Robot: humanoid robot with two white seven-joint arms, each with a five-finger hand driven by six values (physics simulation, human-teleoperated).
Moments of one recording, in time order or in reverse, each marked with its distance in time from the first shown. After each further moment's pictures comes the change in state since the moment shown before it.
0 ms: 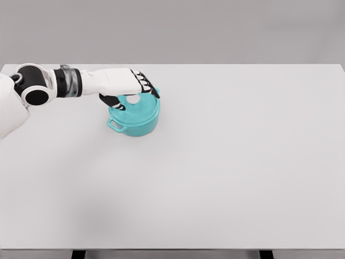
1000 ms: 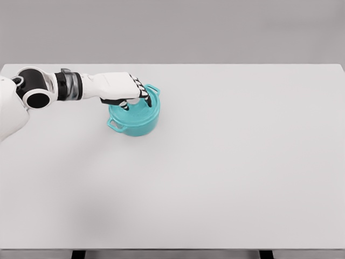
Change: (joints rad) left arm 0.005 0.002 -0.014 0.010 -0.020 0.002 0.001; right arm 0.000 0.000 0.000 0.000 0.000 -0.001 0.000
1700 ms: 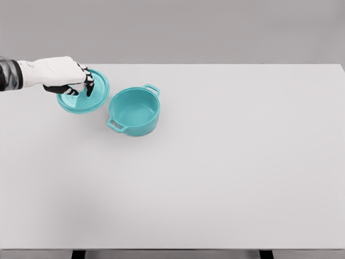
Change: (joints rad) left arm -0.005 0.239 0.058 -0.010 -0.002 -0.002 -0.001; right arm 0.000 0.000 0.000 0.000 0.000 0.000 0.000
